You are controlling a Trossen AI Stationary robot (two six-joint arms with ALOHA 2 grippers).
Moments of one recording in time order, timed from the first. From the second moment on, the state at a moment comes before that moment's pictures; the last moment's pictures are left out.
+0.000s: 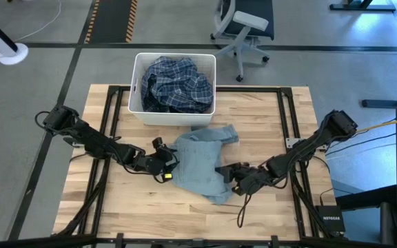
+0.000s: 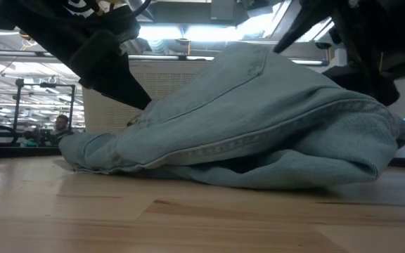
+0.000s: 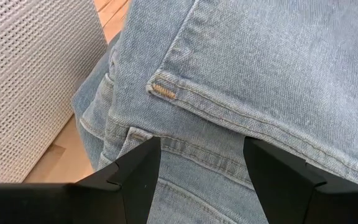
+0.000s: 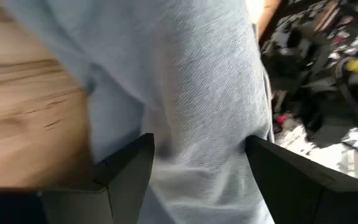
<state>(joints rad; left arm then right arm) -0.37 1.44 0.63 0.06 -0.66 -0.36 0.56 1.50 0.76 -0.01 0.71 -1.51</state>
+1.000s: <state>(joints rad) -0.37 1.44 0.63 0.11 -0.67 -0.37 0.31 1.62 0.76 0.36 0.33 -1.84</state>
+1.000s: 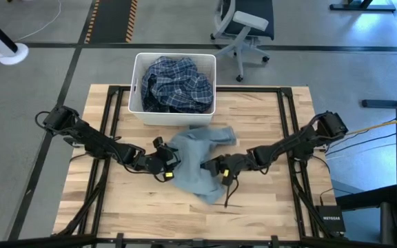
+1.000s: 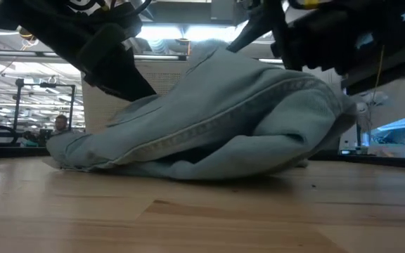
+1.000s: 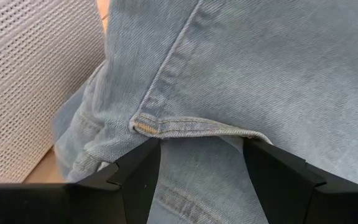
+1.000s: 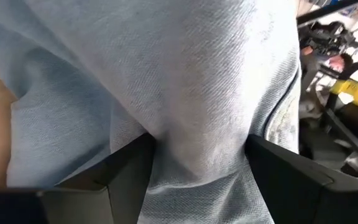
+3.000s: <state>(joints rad) -0.56 0.88 0.63 -0.05 -0.86 -0.17 0.37 1.28 1.27 0.10 0.84 -1.47</state>
